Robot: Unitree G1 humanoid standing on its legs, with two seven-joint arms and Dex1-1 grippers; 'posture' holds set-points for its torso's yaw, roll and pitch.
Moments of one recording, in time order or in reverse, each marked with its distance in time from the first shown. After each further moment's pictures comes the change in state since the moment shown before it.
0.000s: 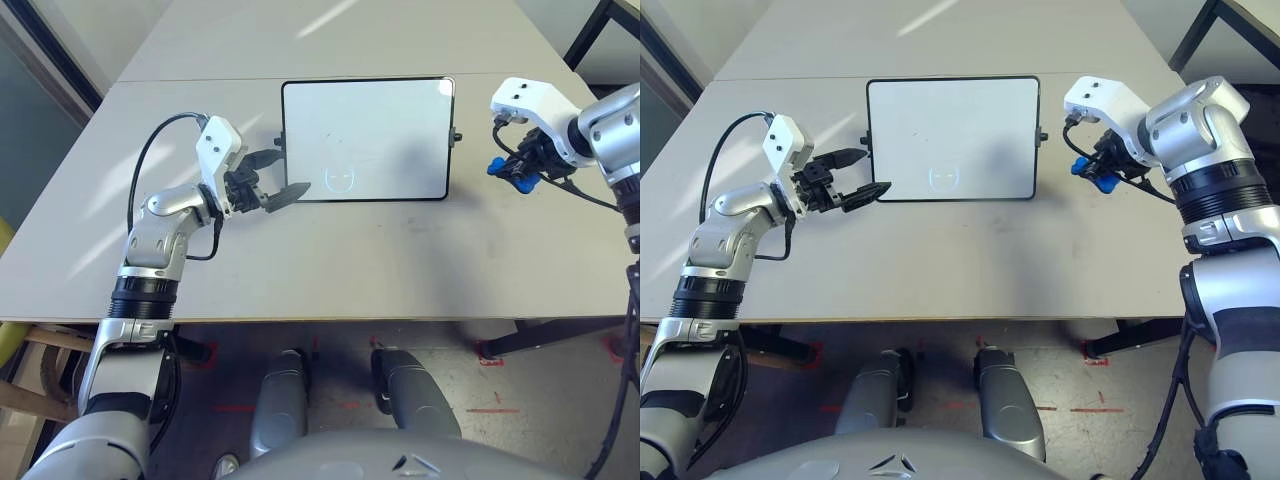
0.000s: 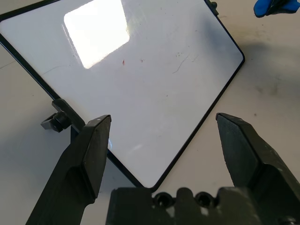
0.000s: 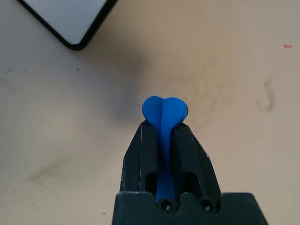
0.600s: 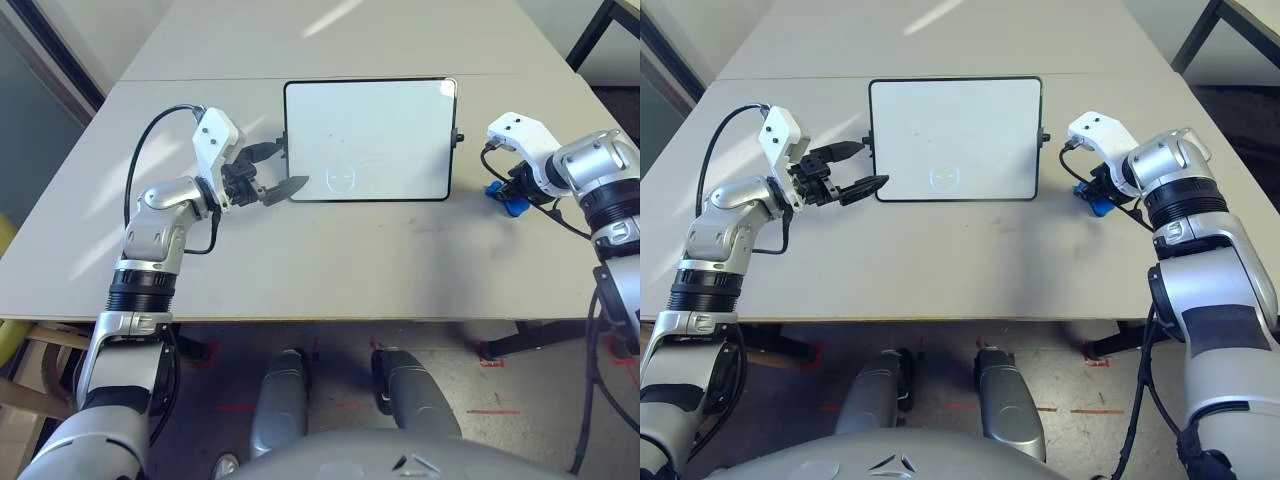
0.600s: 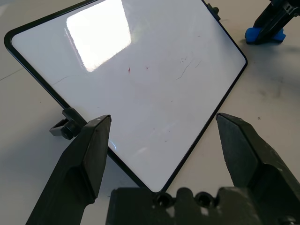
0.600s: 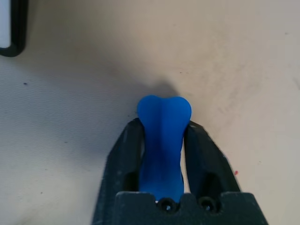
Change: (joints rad) left arm -0.019 0.012 0.002 0.009 0.001 -0.007 -0.004; right arm -0.039 0.121 -0.033 0.351 0.065 -0.084 -0.241
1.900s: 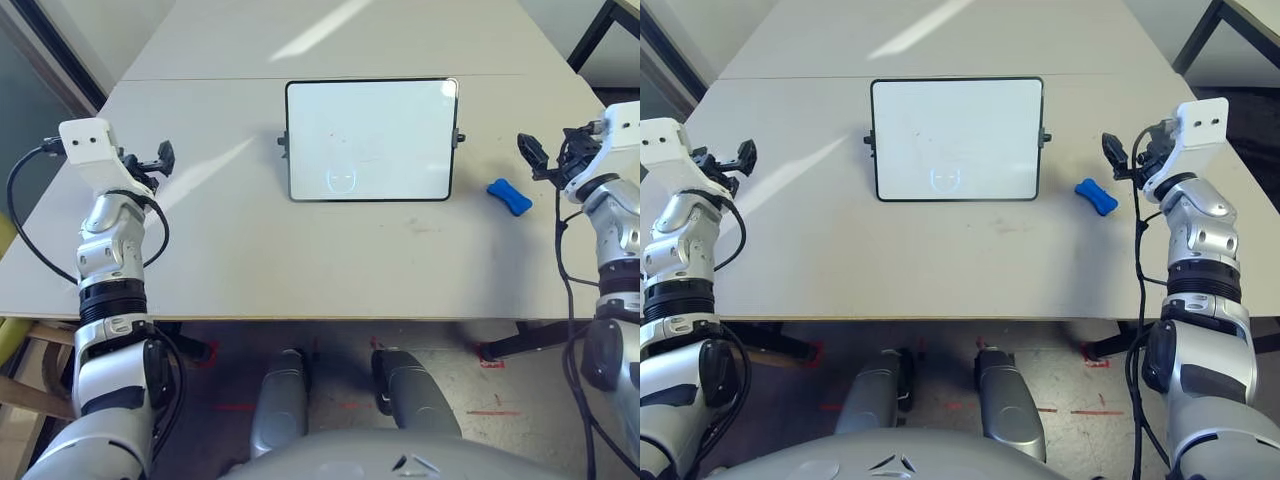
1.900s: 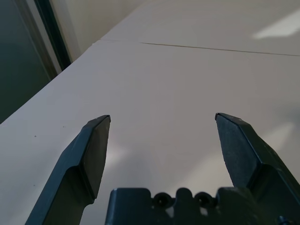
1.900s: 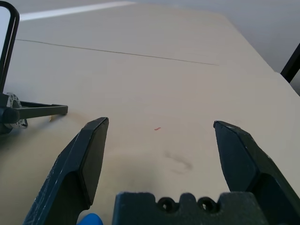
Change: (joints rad) left arm 0.002 -0.006 0.393 0.304 0.062 -0.099 0.774; right arm 0.412 0.083 -0.657 -0.186 0.491 -0.717 -0.491
